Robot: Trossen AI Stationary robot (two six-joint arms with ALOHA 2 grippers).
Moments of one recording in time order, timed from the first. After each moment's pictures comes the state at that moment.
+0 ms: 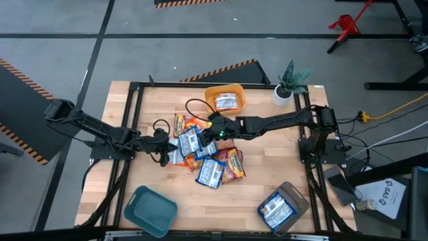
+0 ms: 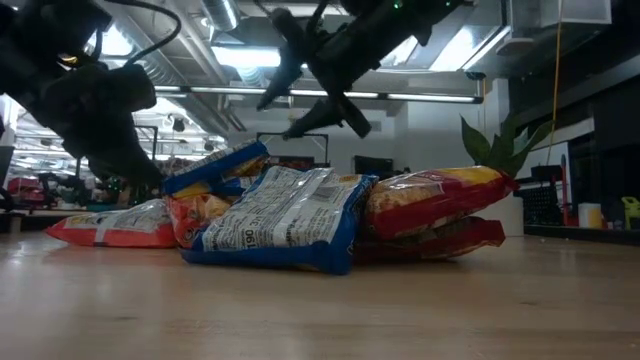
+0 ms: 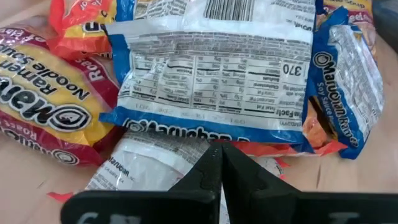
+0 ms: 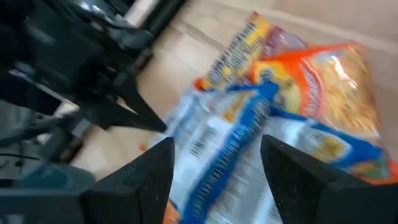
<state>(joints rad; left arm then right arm) -0.25 0.87 0.19 0.04 -0.36 -0.62 0.00 1.87 1.35 -0.11 0.16 0.89</state>
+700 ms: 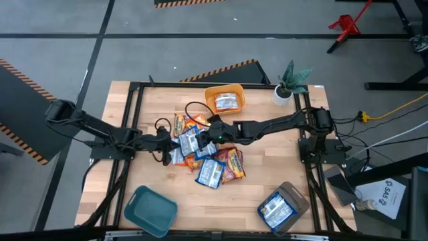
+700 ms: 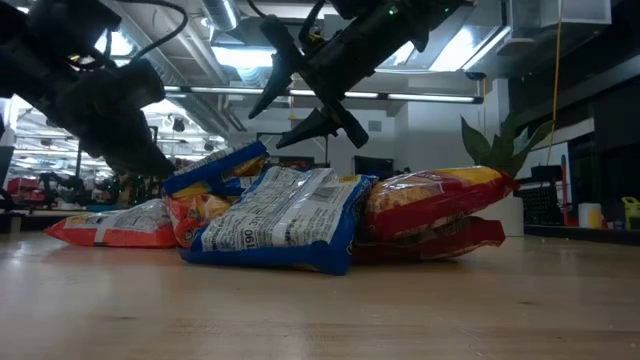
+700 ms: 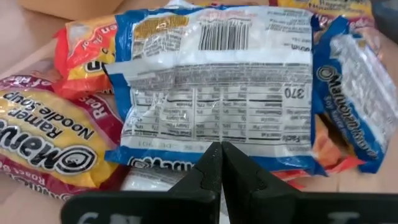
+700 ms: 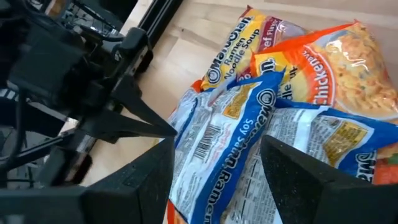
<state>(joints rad) -0.21 0.95 0.19 0.17 -0.37 -0.47 0.03 1.92 1.35 -0.05 0.23 1.01</state>
